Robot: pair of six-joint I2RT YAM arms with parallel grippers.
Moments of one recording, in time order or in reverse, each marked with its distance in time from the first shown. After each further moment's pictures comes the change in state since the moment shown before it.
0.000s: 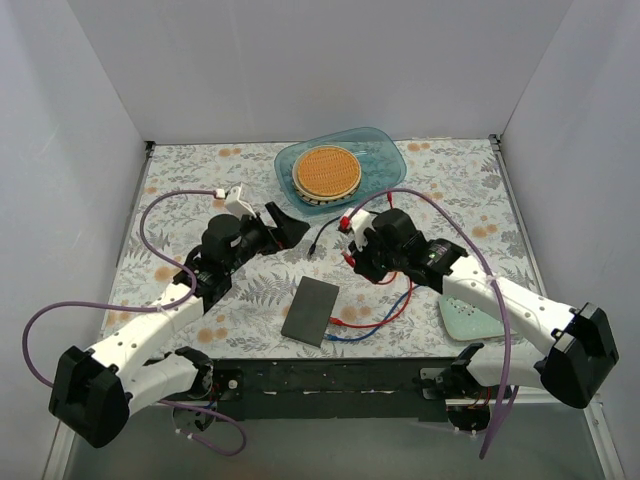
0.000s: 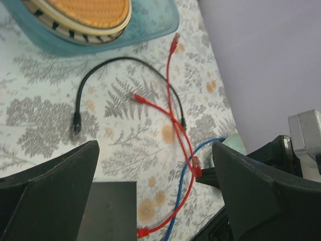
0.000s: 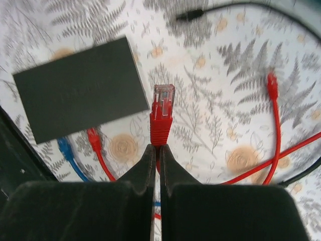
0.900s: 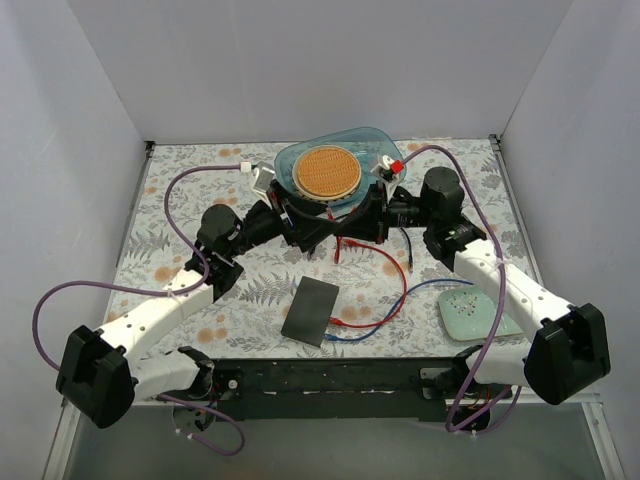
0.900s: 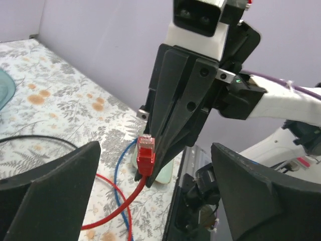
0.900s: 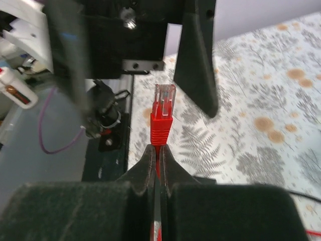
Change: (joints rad) left arm -0.055 0.114 0.092 0.491 0.498 0.061; right arm -0.296 0.042 -0.001 0.790 -0.944 0.412
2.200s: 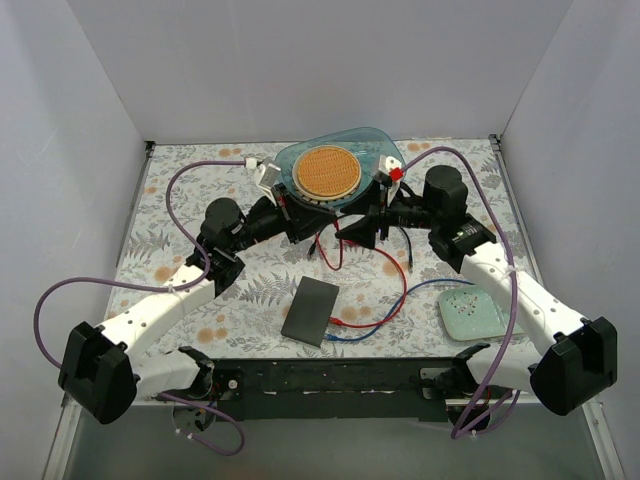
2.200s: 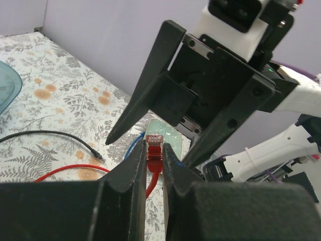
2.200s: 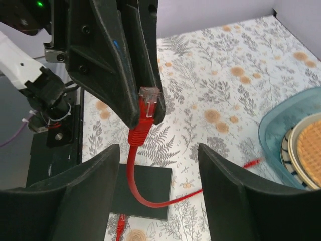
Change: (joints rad) left arm -0.002 0.035 0.051 -0.100 -0.015 0.044; right arm 0.030 -0.059 0.055 -0.280 0.218 -0.319
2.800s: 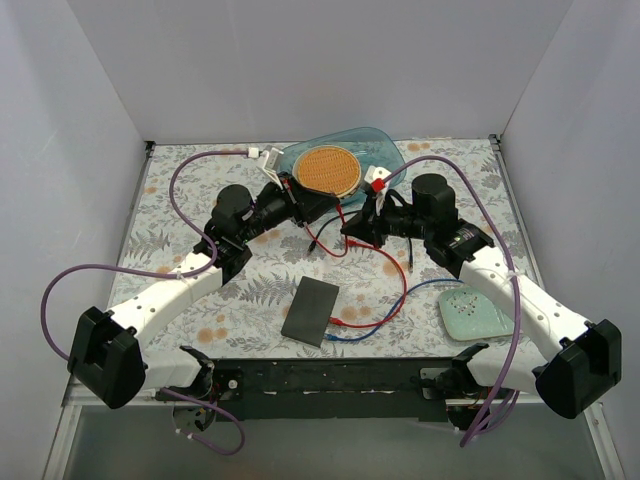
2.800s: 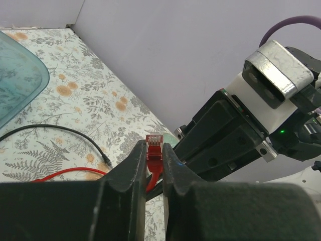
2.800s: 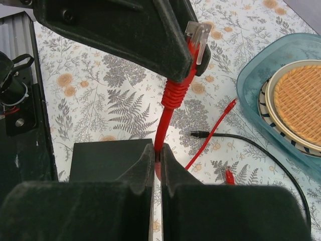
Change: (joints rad) left arm -0.002 0.079 0.086 -0.071 -0.146 -0.061; right arm 0.066 -0.021 0.005 -0.198 0.243 -0.119
